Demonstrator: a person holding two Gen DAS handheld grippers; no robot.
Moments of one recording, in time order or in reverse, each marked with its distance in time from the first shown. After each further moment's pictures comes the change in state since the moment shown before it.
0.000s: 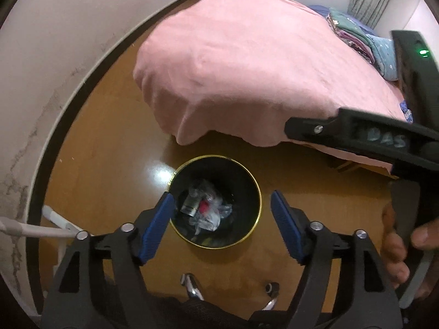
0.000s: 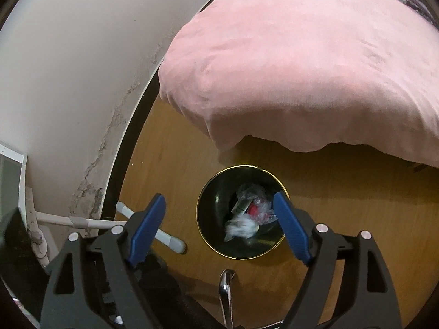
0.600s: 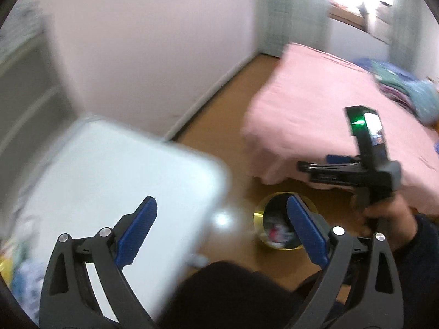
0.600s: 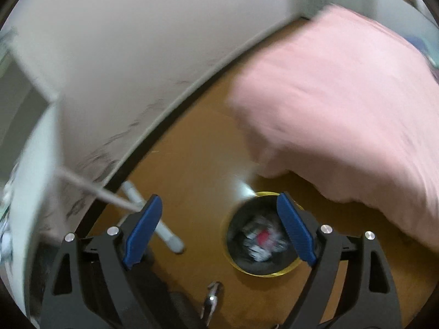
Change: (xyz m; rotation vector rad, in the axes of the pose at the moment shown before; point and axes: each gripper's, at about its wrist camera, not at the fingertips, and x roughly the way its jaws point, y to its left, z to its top) left arm -0.276 0.095 -0.087 -0.151 -0.293 0.369; right arm -0.038 0.171 -0.036 -0.464 -0.094 0.086
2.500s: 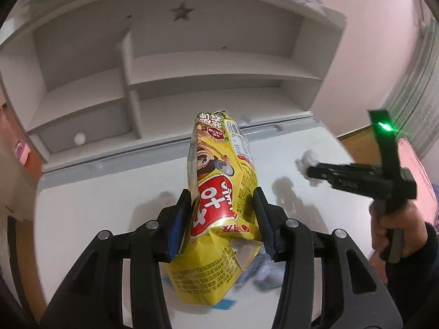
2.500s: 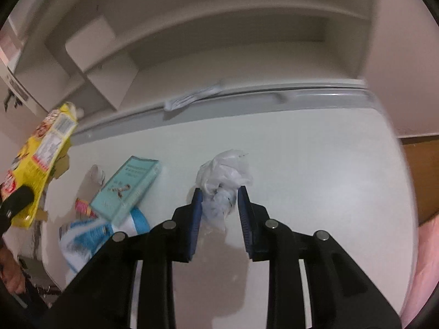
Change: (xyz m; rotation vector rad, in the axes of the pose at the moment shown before) left arm -0.142 0.328 -0.109 -0.628 -0.005 0.299; right arm 0.026 0.444 0.050 -0.630 0.227 0.411
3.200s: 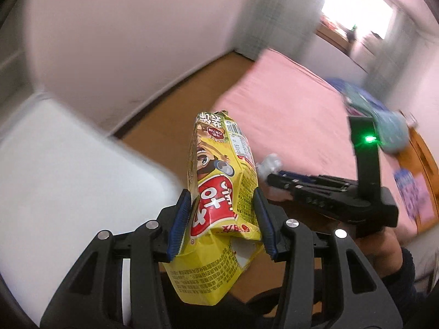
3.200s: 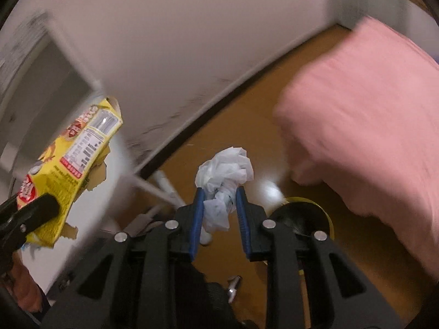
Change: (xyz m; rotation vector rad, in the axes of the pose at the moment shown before) left arm 0.086 -0.409 -0.115 0.549 0.196 -0.620; right arm -0.179 -0.303 -0.326 0.706 -0.182 -0.376
